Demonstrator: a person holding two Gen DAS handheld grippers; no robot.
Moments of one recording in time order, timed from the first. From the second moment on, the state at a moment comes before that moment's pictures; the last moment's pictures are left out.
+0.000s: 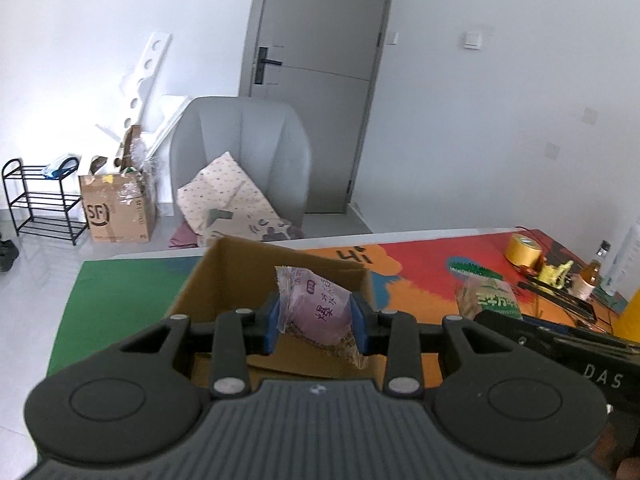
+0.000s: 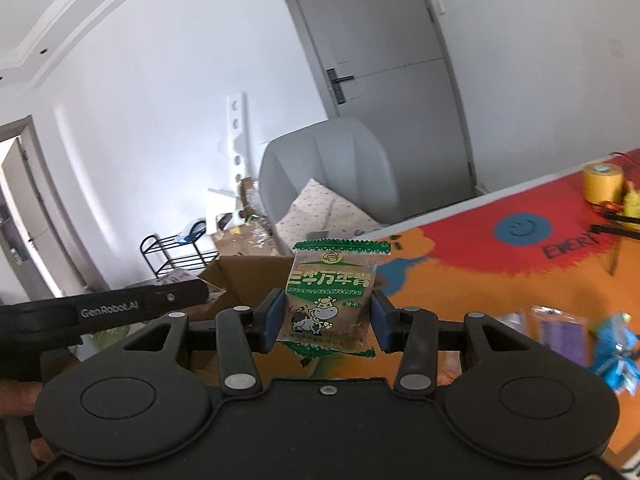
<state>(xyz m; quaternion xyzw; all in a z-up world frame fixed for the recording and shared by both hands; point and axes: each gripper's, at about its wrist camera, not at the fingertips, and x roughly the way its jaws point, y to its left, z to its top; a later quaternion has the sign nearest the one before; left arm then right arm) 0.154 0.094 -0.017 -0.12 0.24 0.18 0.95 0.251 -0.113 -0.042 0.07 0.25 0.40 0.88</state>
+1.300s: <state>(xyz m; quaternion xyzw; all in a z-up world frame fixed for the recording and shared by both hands) 0.144 0.105 -0.027 -0.15 0.23 0.22 0.93 0.260 -0.115 -0.039 0.10 0.28 0.36 0.88</state>
